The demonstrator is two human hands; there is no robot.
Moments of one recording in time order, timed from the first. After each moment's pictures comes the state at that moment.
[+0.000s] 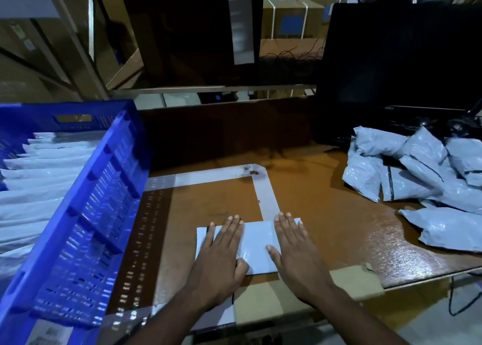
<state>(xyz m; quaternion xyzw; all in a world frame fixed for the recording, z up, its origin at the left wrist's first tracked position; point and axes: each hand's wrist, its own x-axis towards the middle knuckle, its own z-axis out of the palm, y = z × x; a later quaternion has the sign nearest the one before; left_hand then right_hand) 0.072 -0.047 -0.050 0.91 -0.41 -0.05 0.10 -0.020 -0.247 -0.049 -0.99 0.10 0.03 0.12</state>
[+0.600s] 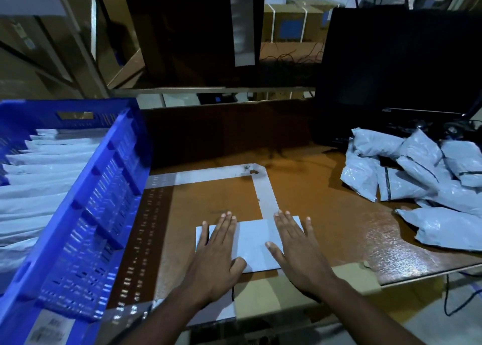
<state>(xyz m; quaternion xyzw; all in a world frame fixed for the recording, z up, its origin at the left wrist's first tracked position) 0.070 -0.042 -0.040 0.92 -0.37 -0.08 0.13 -0.017 -0.254 -0.042 -0.99 0.10 0.03 0.08</state>
